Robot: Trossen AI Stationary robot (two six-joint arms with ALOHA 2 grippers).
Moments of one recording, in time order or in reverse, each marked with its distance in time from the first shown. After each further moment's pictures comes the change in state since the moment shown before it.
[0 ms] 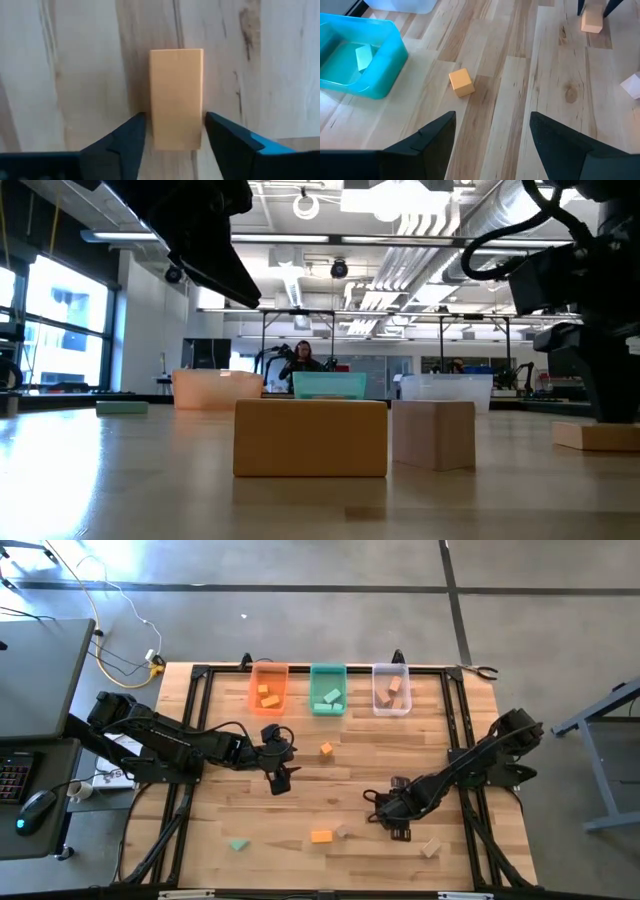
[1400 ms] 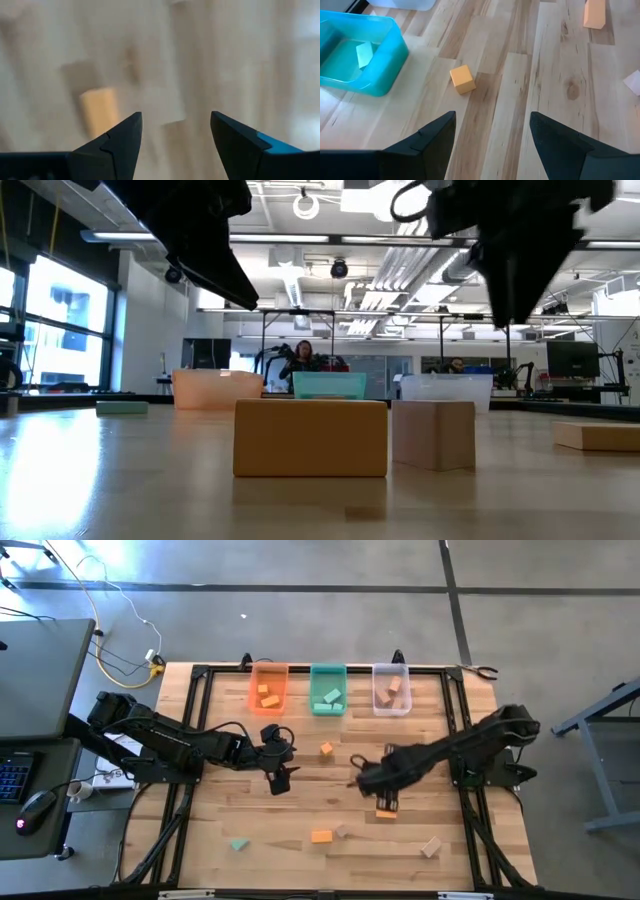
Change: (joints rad) left arm 0.000 0.000 0.000 -0.014 -0.001 0.000; right arm -0.222 -0.002 0.424 -0.582 0.099 -0.129
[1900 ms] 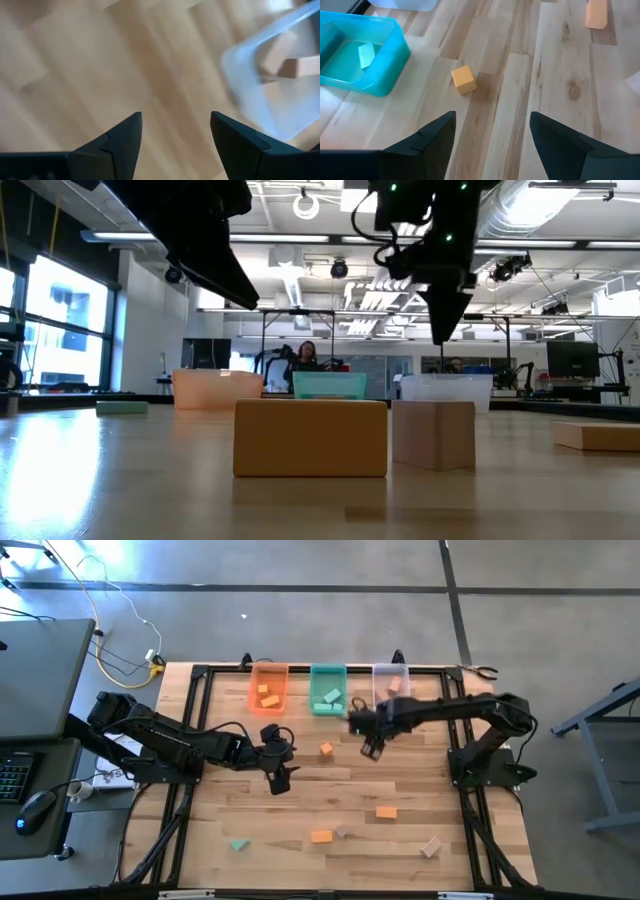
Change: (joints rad) left arm 0.000 0.000 0.000 0.000 -0.007 0.000; right arm -0.405 0.000 0.000 0.047 0.151 -0.109
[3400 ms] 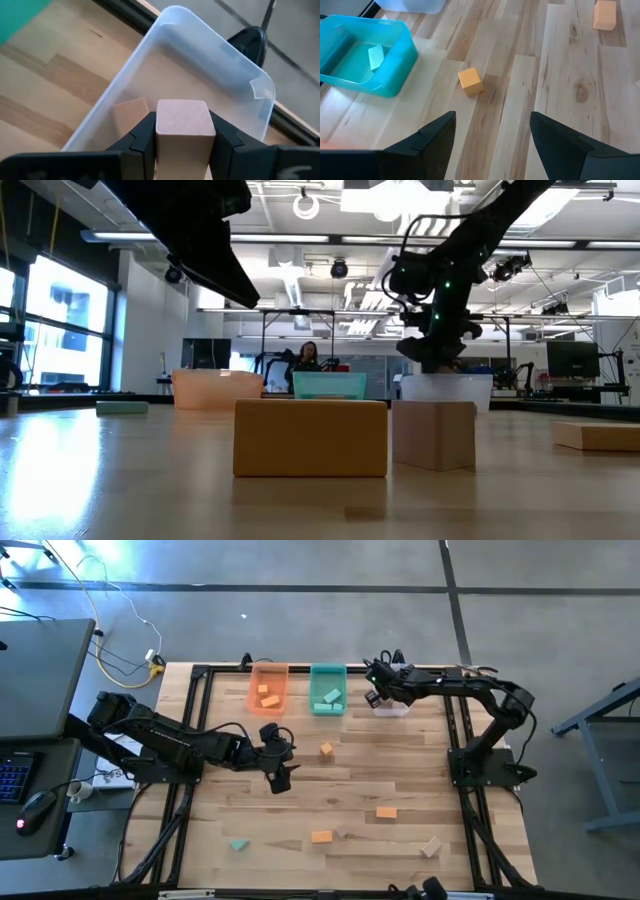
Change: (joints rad) left arm -0.007 0.000 0.000 -0.001 -0.041 0.004; right arm -0.493 0.011 -0.293 0.660 0.229 -0.135
